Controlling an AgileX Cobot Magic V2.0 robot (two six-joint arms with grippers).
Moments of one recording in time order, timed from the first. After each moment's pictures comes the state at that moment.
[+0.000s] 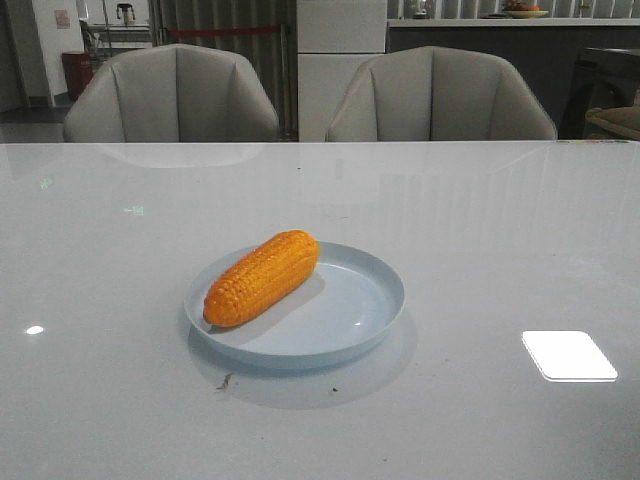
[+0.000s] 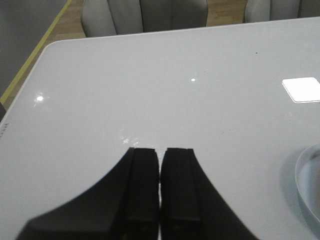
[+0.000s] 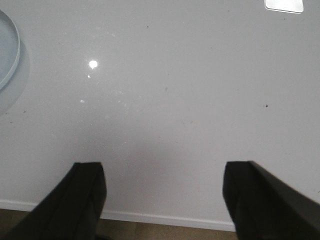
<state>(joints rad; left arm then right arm) -0.03 0.74 -0.64 -0.08 0.36 0.19 -0.05 0.69 -0.70 0.05 0.85 -0.12</state>
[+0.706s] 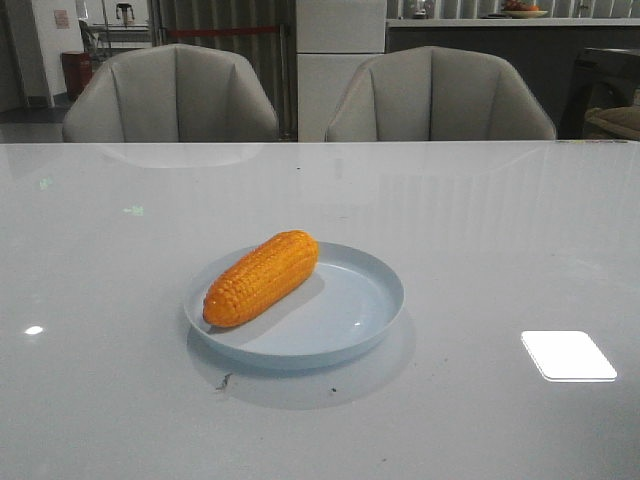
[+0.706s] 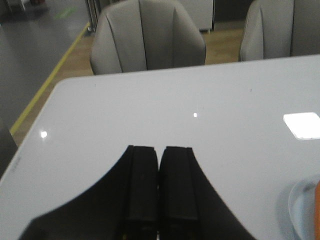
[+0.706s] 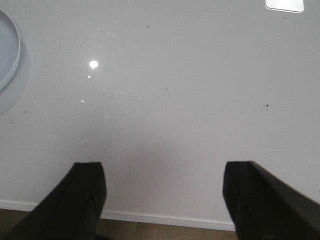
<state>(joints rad) -0.03 0.57 -0.64 -0.08 0.36 0.19 -0.05 0.69 -0.70 0.06 0.85 -0.12</state>
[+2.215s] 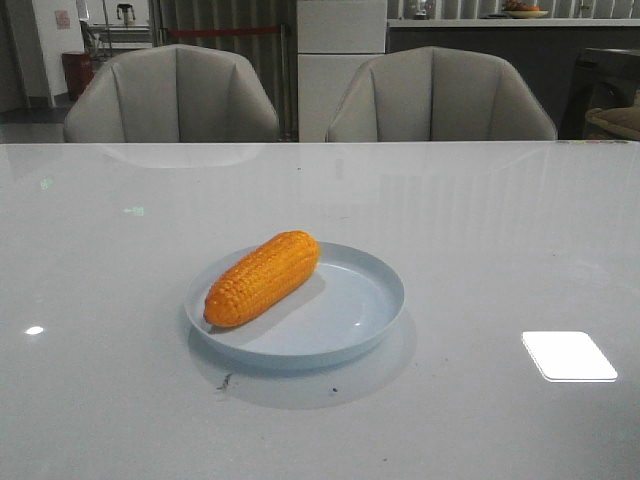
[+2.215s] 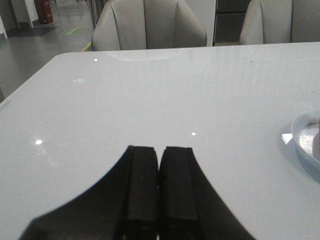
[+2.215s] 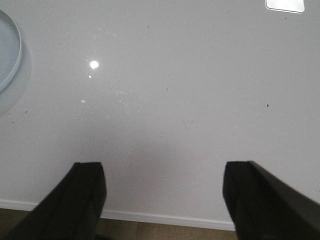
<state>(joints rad) -0.03 -0.01 0.01 -0.12 0.23 0.19 -0.05 0.68 -0.70 0.06 0.85 -0.12</state>
